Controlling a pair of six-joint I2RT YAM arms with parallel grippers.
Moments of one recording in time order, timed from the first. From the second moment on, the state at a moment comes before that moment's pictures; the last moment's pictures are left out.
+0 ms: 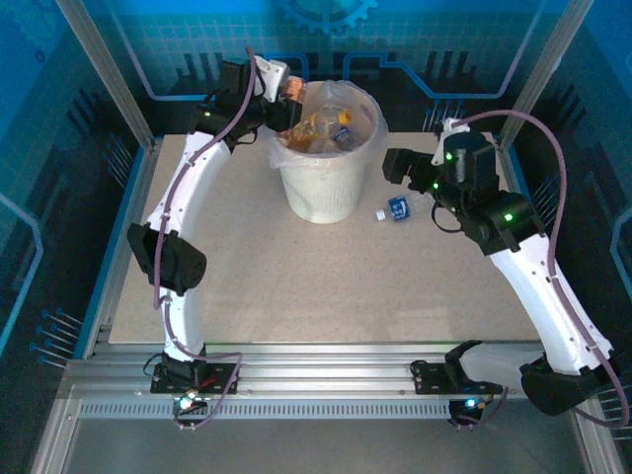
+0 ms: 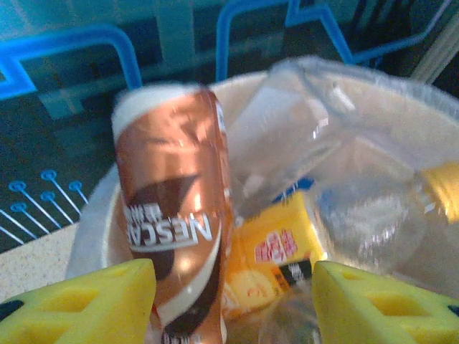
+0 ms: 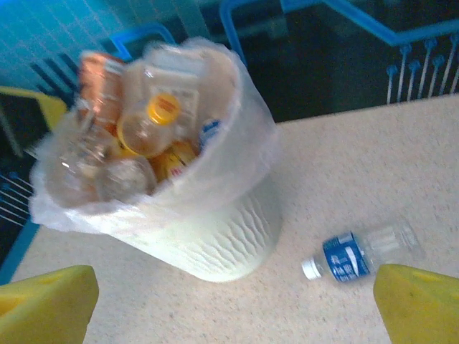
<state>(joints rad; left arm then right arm) -0.25 2.00 2.25 -0.70 0.19 0.00 0.44 1.19 1.51 -0.79 0.20 0.47</state>
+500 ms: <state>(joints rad) -0.15 2.23 2.40 -0.35 0.28 -0.46 0.29 1.11 1.21 -0.80 0.22 0.58</state>
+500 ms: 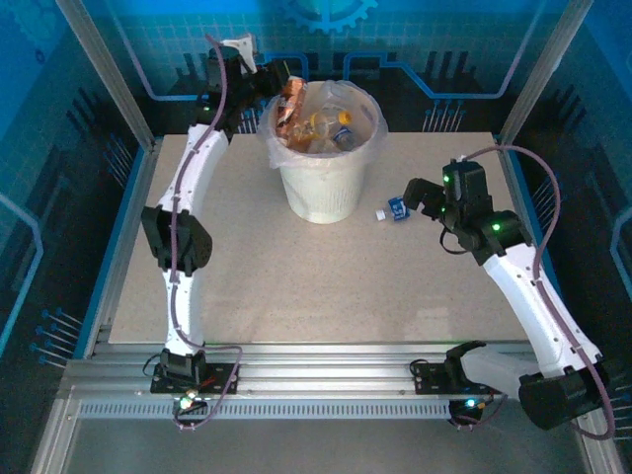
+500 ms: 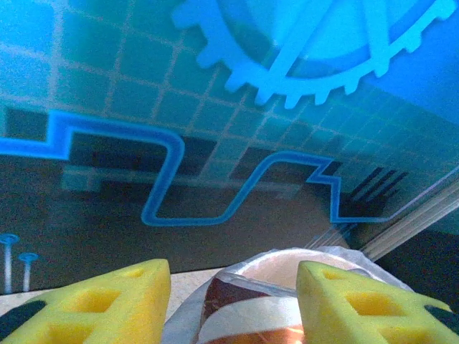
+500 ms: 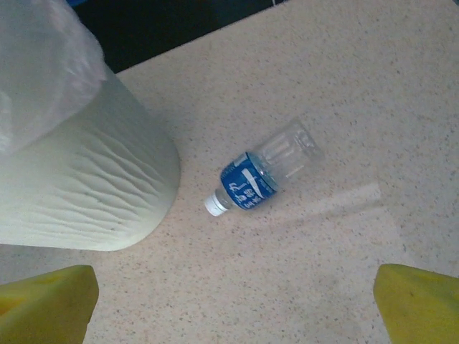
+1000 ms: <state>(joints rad) -0.15 2.30 2.40 -0.31 0.41 -0.50 0.18 1.35 1.11 -0.64 0.13 0.67</state>
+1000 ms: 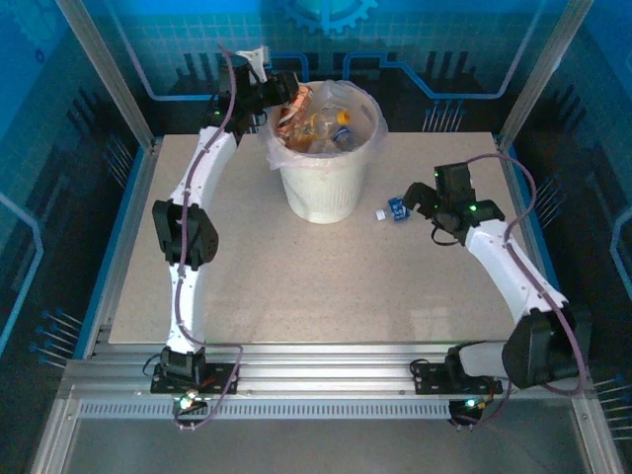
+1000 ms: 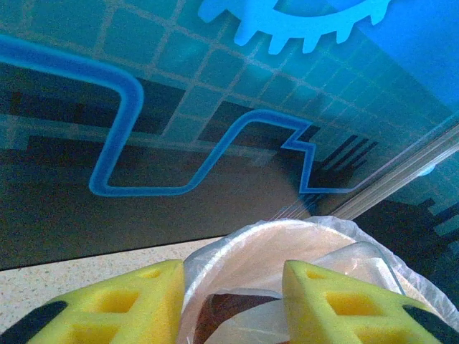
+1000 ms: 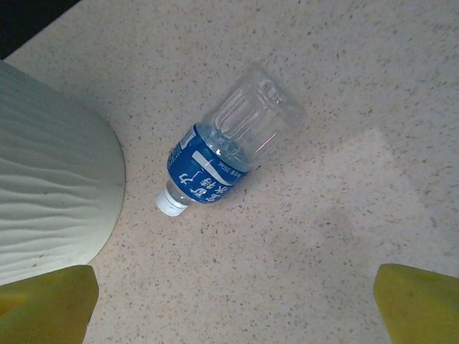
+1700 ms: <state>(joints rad) -0.10 2.13 2.33 -0.30 0.41 -0.49 0.11 1.74 1.27 -0.57 0.04 0.72</state>
